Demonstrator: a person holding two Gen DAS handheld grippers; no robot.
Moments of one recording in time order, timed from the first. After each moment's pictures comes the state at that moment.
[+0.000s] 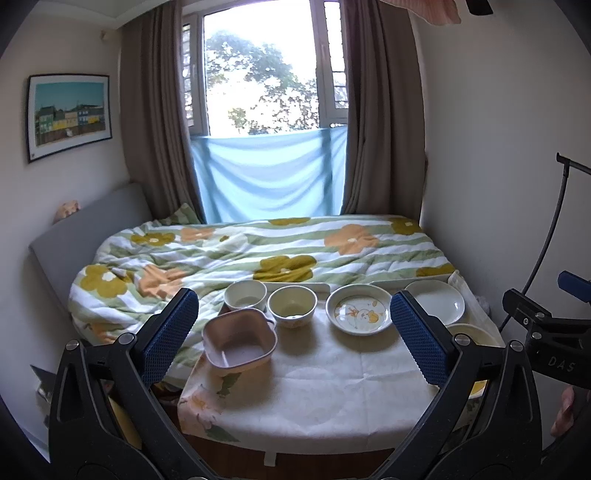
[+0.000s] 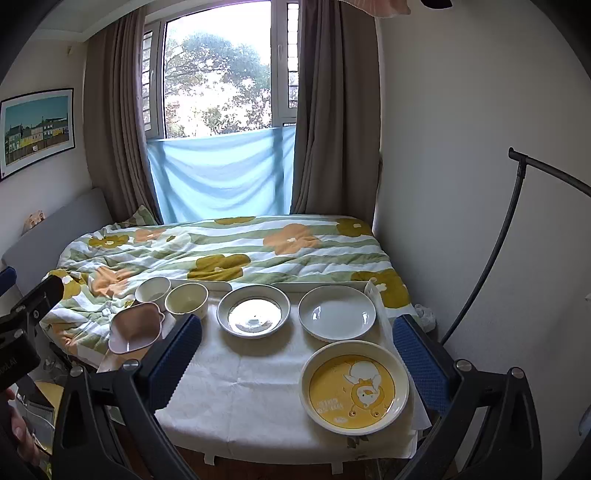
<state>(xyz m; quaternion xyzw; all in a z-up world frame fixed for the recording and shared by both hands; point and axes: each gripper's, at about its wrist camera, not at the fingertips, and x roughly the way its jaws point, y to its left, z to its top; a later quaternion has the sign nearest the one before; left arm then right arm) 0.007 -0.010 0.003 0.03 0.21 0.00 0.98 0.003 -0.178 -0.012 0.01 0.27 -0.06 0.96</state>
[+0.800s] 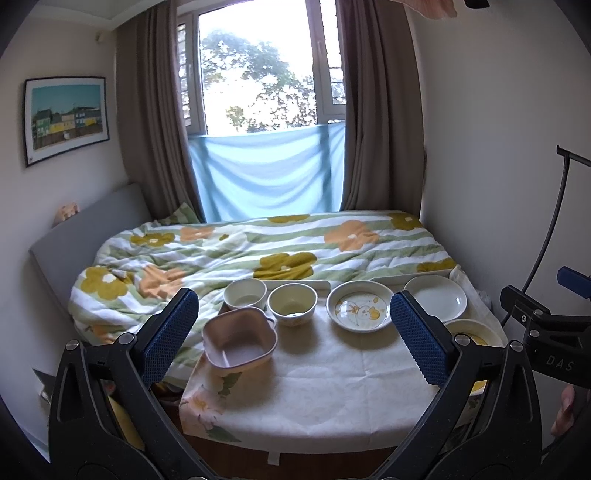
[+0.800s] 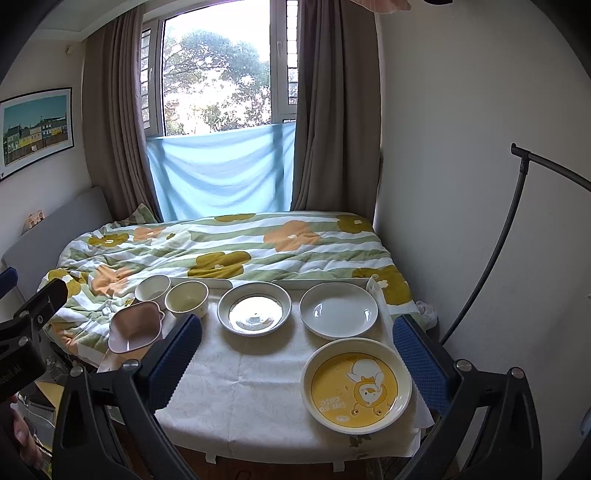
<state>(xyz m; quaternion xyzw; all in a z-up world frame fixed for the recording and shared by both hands) 0.011 -0.014 0.000 0.04 0.22 0.00 0.98 0.005 -0.180 -0.014 0.01 0.27 -0.06 0.96</state>
